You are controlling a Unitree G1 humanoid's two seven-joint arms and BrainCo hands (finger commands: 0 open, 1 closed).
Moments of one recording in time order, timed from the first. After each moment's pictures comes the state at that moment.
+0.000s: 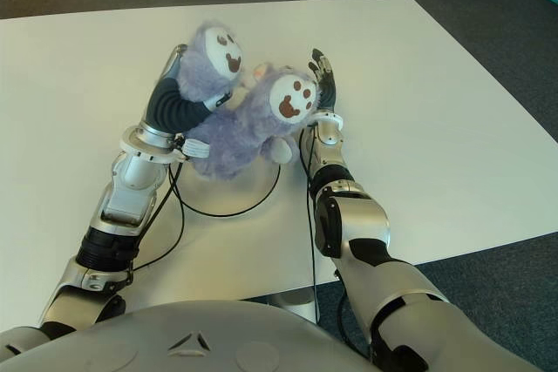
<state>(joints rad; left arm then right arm) -0.21 0.10 -0.17 -0.15 0.34 -0.51 0.01 -0.80 -0.06 -0.25 1.25 0.04 -0.53 -0.04</state>
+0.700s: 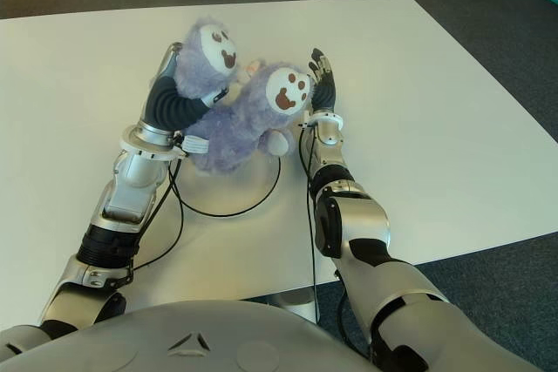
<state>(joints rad) -0.22 0.11 -0.15 -0.11 0.38 -0.53 0.06 -0.79 -0.06 -0.25 1.24 0.04 -0.53 -0.03</state>
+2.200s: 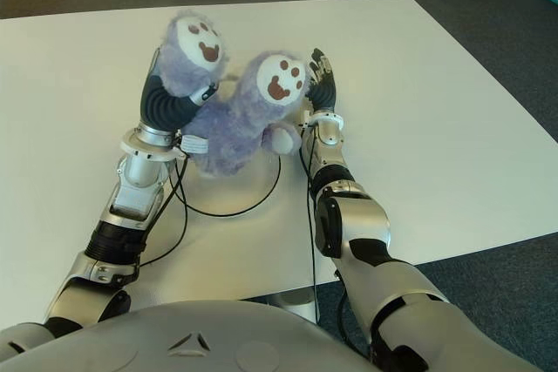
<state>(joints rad) -0.24 0.07 -0.17 -0.02 0.19 -0.67 0.05 -0.79 -0.06 -0.25 1.24 0.05 -0.53 -0.02</state>
